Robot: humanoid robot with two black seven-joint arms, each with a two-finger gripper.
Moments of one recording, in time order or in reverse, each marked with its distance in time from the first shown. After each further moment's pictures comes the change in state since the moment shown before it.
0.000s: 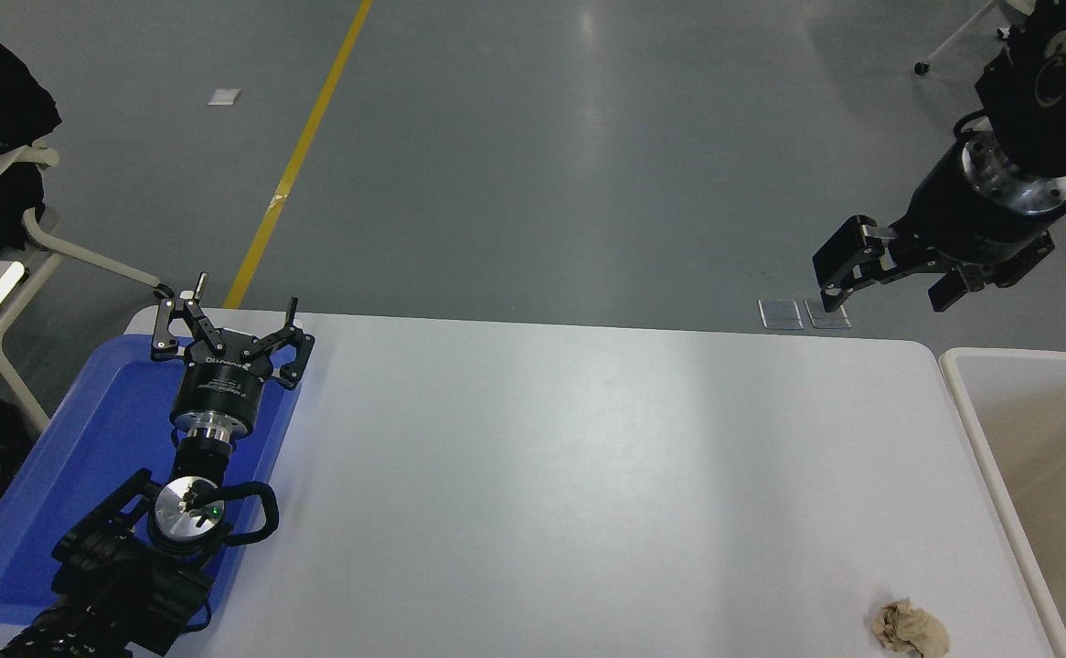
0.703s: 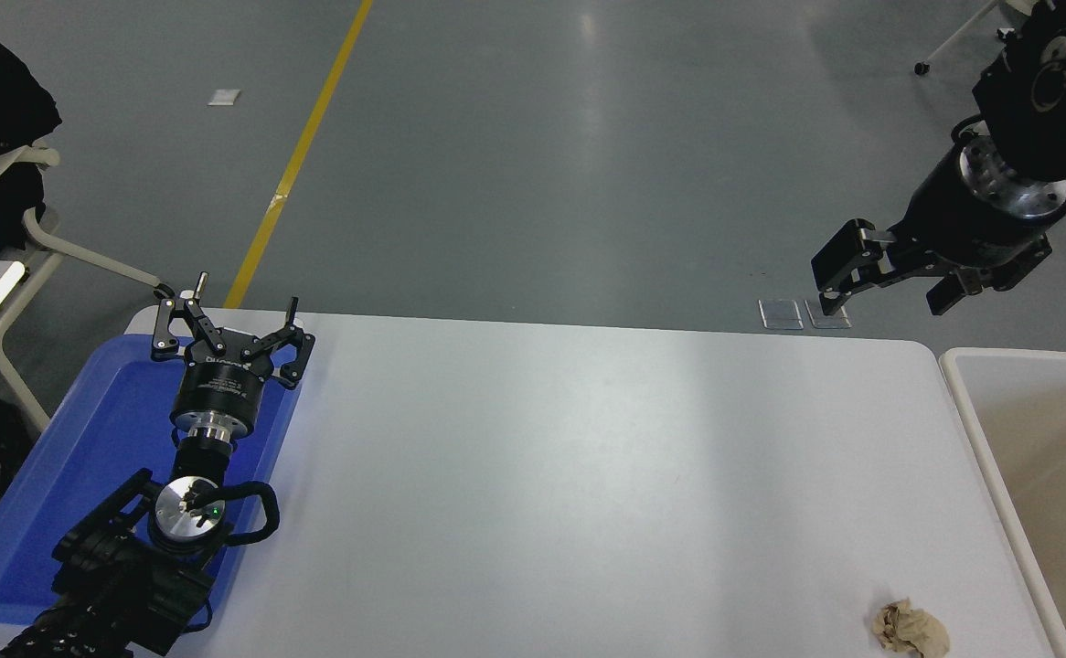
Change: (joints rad) left arm 0.000 -0.001 0.000 0.000 -0.001 -0.001 0.000; right arm -0.010 0.000 0.014 0.000 0.000 0.000 0.000
